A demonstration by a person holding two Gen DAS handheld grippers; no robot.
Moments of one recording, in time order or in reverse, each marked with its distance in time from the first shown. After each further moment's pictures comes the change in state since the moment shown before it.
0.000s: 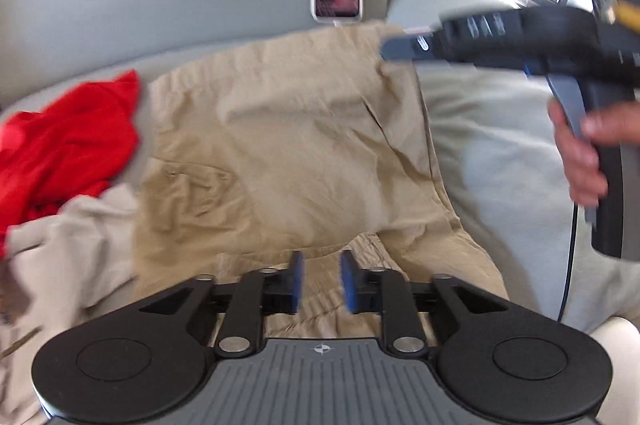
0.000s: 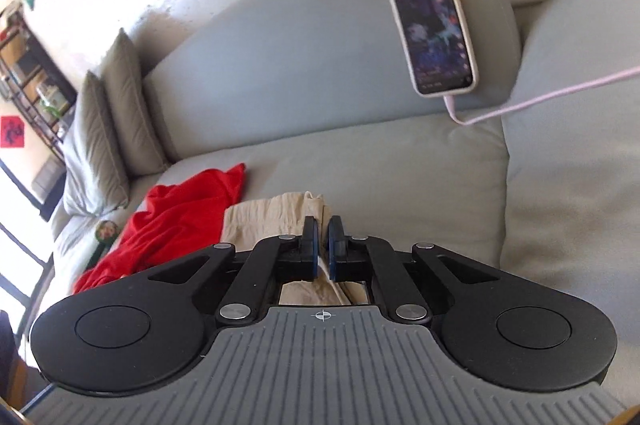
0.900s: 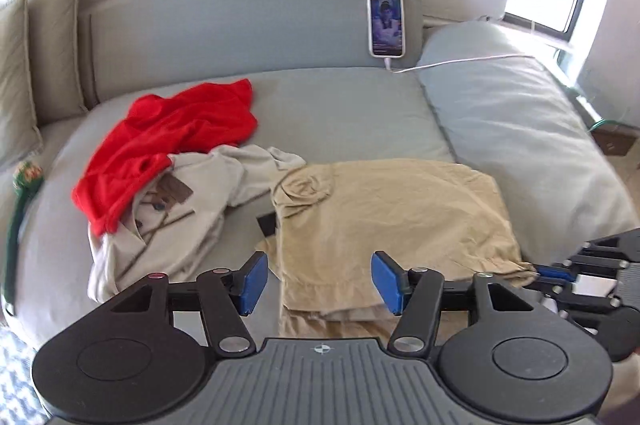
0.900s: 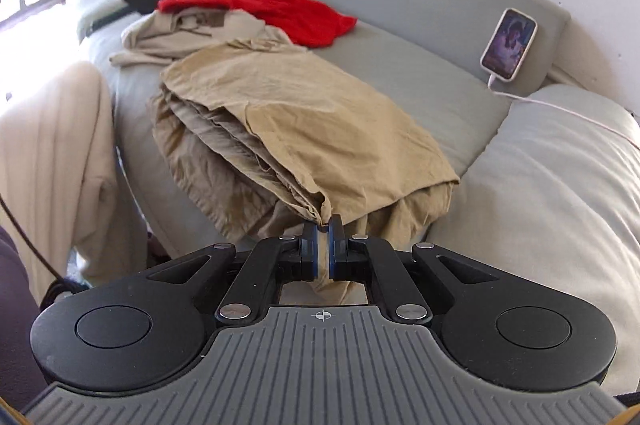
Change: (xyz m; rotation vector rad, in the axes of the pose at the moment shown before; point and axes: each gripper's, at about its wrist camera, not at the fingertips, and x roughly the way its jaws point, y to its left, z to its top) left arm -0.117 0.022 -0.096 -0.001 -0.115 0.146; right arm -0.163 0.130 -0.229 -0.637 0.189 -0.202
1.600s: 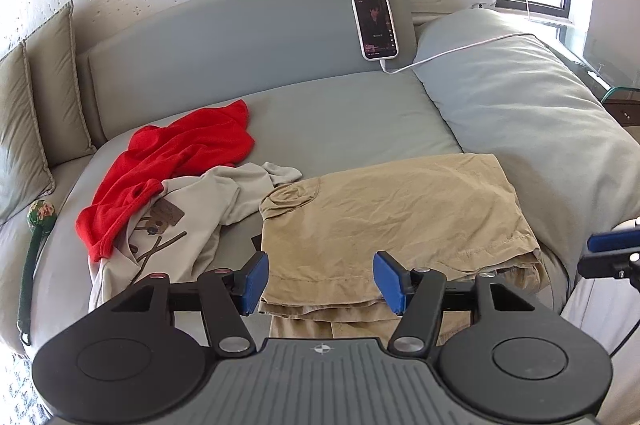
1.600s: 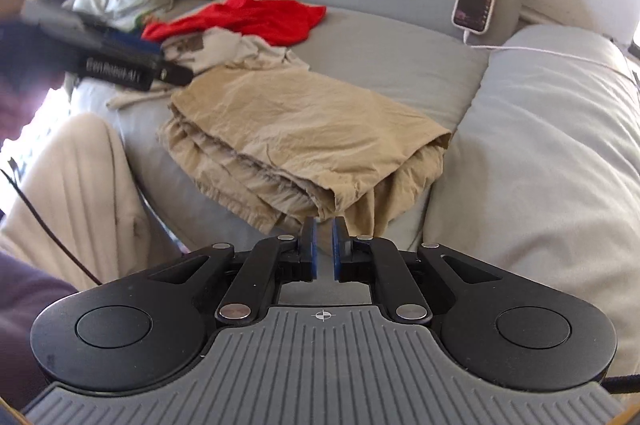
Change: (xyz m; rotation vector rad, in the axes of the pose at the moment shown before) left arm 0.007 -0.029 -0.024 0.068 -0.053 0.017; right arm -0.044 -0.016 0.015 0.316 0.033 0.043
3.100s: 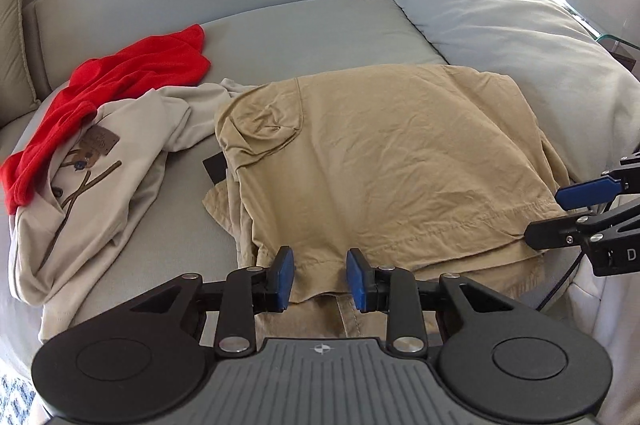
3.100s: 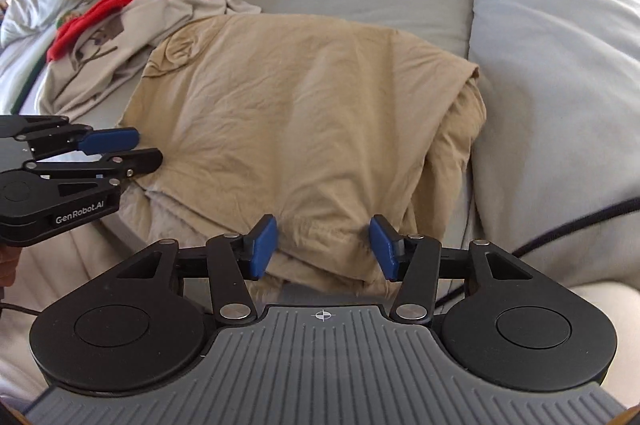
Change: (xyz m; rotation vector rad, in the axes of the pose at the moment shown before) left arm 0.072 0.014 -0.039 0.037 0.142 -0.103; right arm 0.105 0.012 0.018 0.204 0.216 -0.072
